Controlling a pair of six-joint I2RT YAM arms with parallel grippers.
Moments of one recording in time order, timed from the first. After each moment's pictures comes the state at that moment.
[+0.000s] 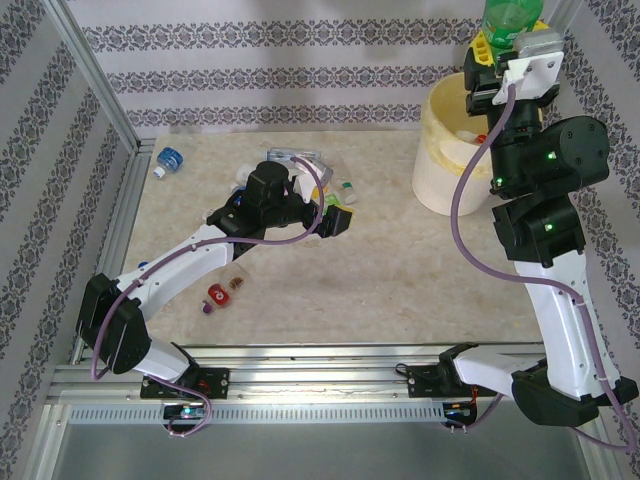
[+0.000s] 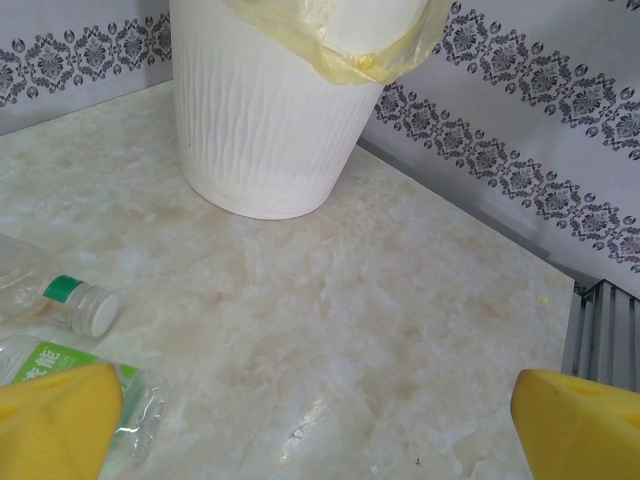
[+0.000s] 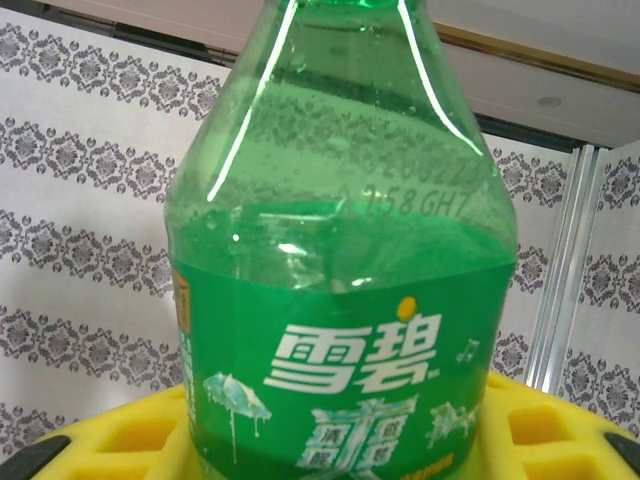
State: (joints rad) left arm -0.63 1.48 1.21 -0.10 0.38 -0.14; right arm 0.35 1.17 1.74 -0.06 0.24 -0.40
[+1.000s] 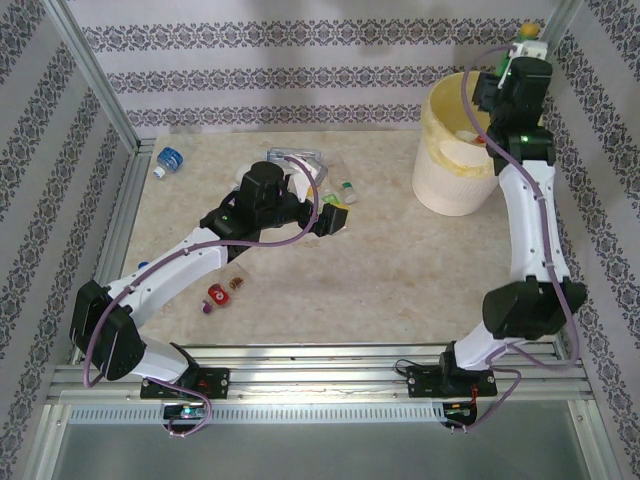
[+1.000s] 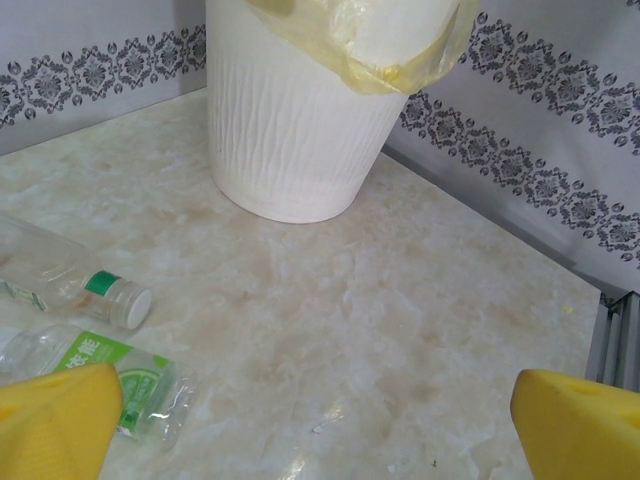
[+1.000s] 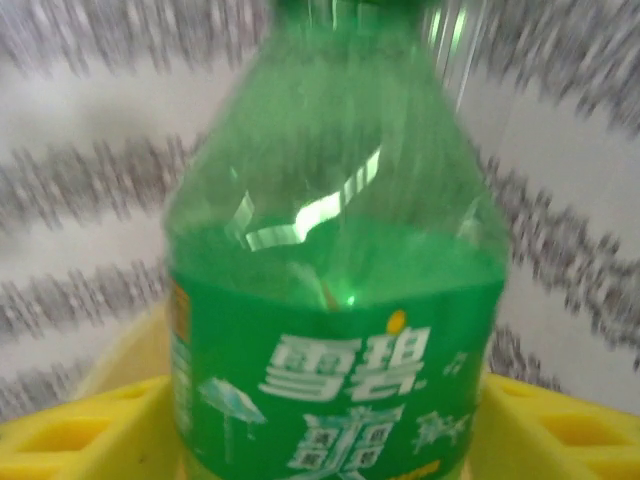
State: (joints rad) left arm -0.63 1.43 1.21 -0.14 0.32 -0.13; right arm -0.07 1.61 1.85 -0.51 0.26 0.05
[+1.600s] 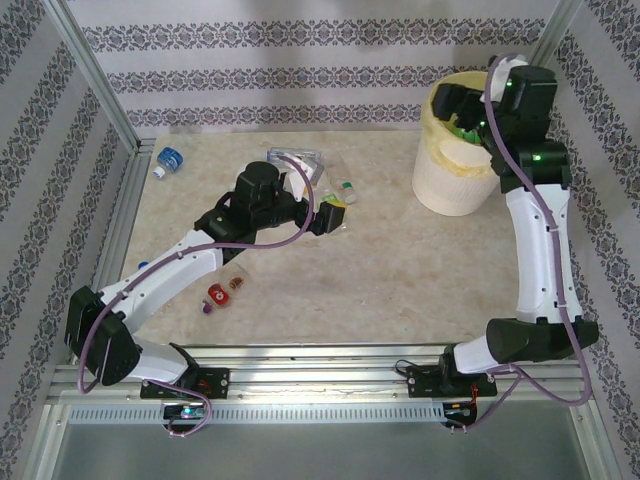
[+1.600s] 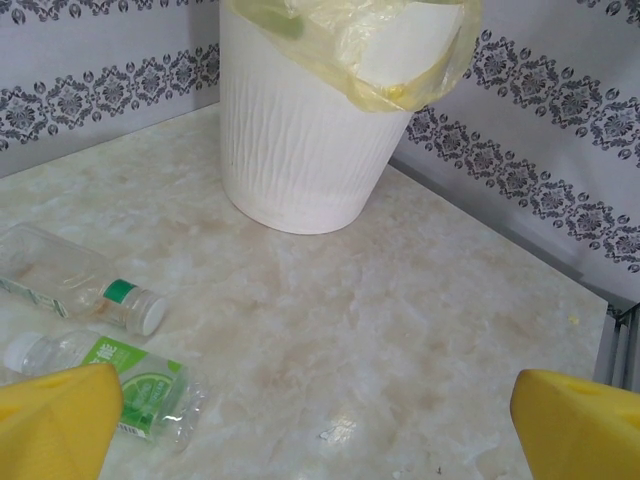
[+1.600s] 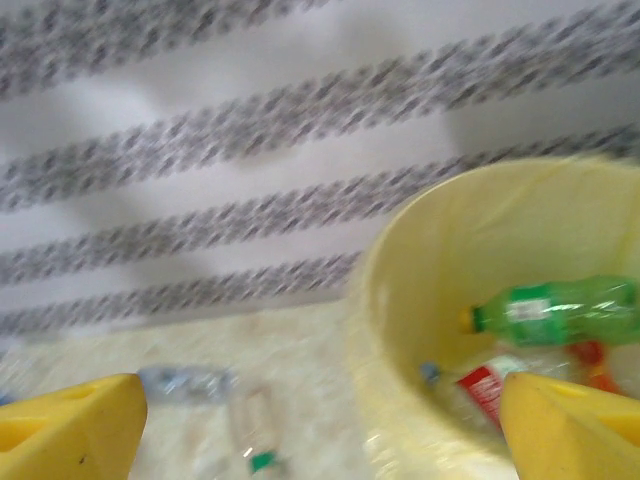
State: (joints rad) left arm -0.63 1.40 1.20 -0.14 0.29 -0.13; right arm 0.04 1.46 1.89 -0.76 -0.13 0.27
